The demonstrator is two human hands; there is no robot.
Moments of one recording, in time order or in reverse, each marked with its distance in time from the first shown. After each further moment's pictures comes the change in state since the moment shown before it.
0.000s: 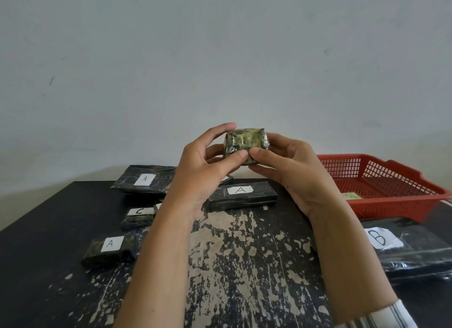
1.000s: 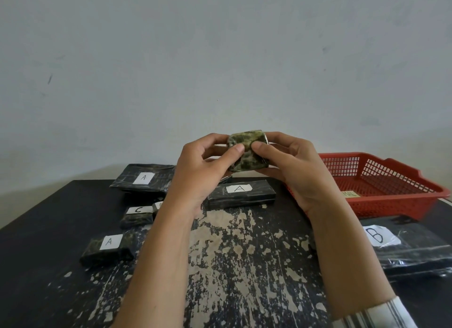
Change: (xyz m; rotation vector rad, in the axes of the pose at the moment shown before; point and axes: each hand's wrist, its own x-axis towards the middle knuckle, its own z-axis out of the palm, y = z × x) left_hand 0.002 -0.004 0.005 0.066 0.073 -0.012; right_hand -0.002 -0.003 -0.002 -0.029 0.067 0.004
